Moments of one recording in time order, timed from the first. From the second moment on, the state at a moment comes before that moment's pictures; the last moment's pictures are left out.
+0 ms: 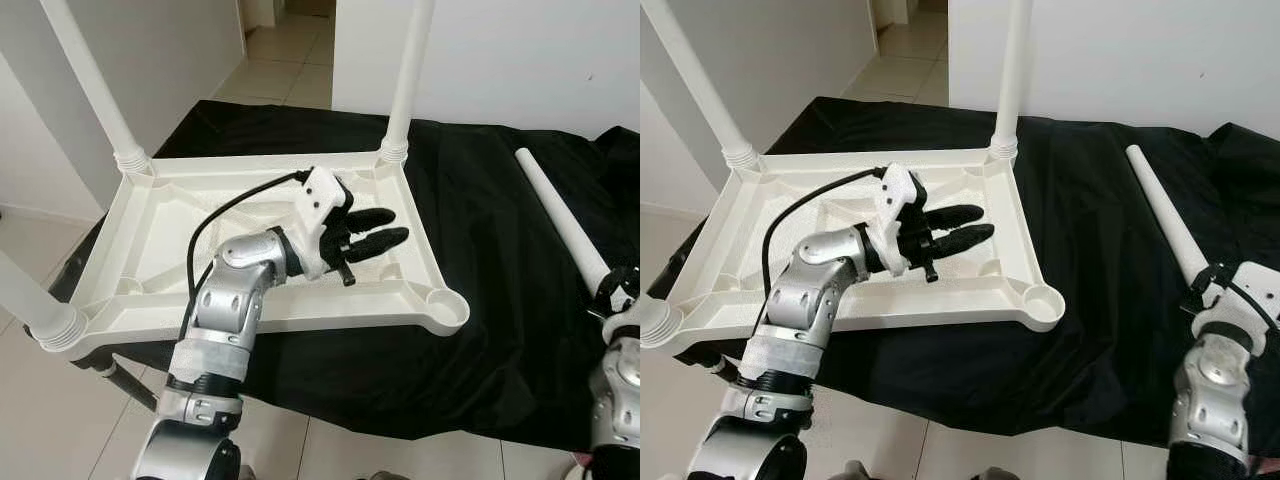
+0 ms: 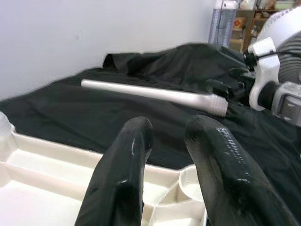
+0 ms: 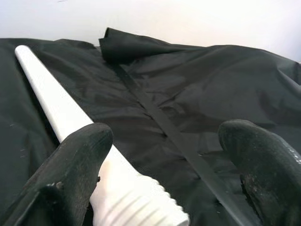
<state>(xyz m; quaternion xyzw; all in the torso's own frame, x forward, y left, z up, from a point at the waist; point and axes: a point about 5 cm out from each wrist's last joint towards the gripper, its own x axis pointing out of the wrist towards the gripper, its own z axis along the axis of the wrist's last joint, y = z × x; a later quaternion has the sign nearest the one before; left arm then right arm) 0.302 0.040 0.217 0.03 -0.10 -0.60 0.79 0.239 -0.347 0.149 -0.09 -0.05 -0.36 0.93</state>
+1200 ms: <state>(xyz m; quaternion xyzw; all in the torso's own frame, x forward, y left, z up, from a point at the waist) 0.301 0.049 0.220 0.02 -0.06 -0.57 0.82 0.252 -0.380 0.139 -0.10 0.02 -0.12 0.99</state>
